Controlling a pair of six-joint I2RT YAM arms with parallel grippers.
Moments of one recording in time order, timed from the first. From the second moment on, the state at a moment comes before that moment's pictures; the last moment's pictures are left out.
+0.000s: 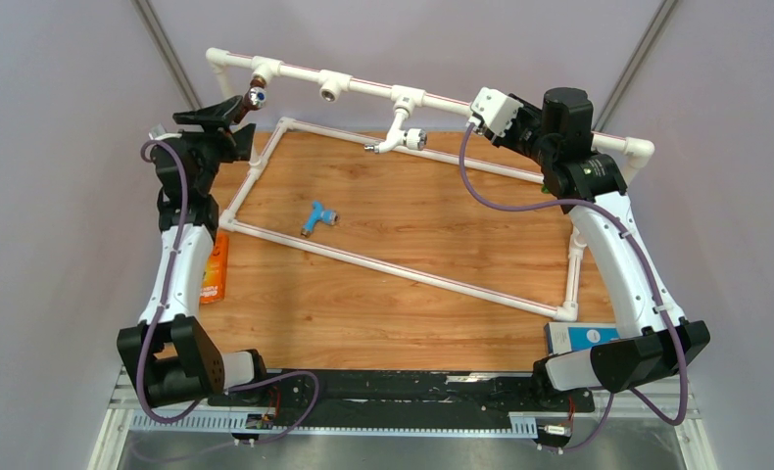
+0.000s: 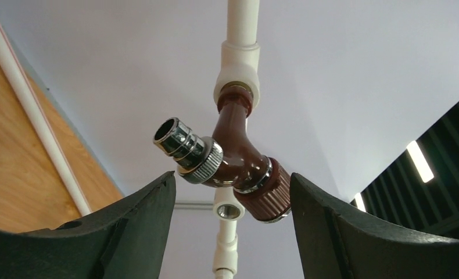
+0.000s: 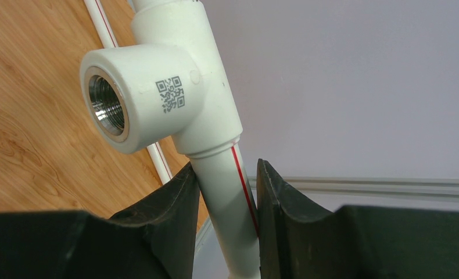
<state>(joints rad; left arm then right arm) 0.20 1.27 1.06 0.25 0.31 -1.64 0.27 1.39 1.63 -0.56 -0.06 -0.96</state>
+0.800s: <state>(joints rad) 0.11 1.41 1.14 0.36 0.18 -1.81 0.28 1.40 1.63 -0.55 -0.06 -0.96</state>
